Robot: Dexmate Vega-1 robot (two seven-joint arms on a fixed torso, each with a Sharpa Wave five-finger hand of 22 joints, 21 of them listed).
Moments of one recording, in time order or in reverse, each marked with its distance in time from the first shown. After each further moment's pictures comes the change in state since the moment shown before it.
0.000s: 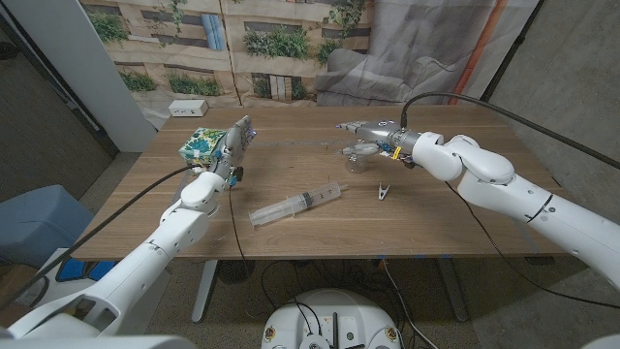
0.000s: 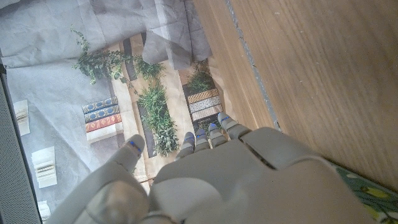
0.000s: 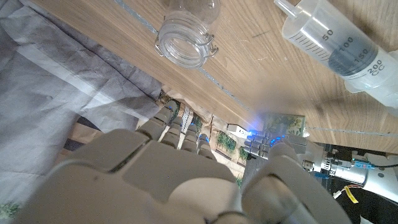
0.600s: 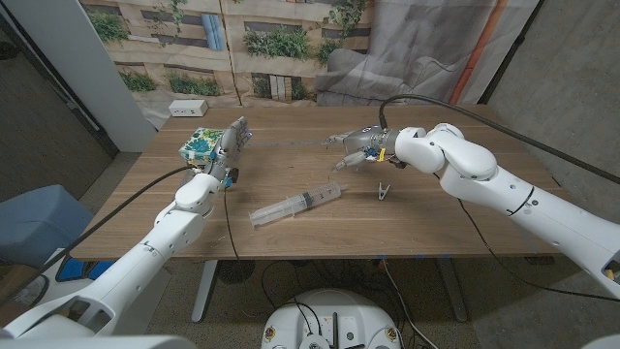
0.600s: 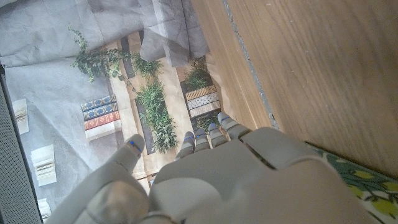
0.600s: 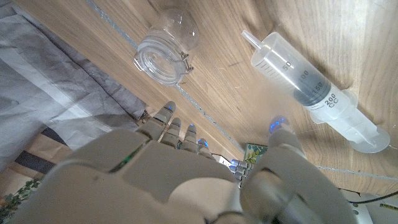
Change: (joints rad) left arm 0.006 0.009 -0.008 0.021 -0.003 -0.019 -0.016; left_hand 0.000 0.000 0.000 0.000 0.000 0.005 -0.005 0.000 0.000 0.004 0.004 0.000 0.000 0.000 0.000 0.000 0.000 0.011 0.000 0.000 0.000; right arm 0.079 0.072 -0.083 -0.072 -0.140 -0.080 0.327; right_hand 0.136 -0.014 0.051 -0.116 -0.029 -0.071 -0.011 0.006 0.005 -0.018 0.019 0.005 0.007 -0.019 0.019 0.004 -0.014 0.000 0.022 0.002 0.000
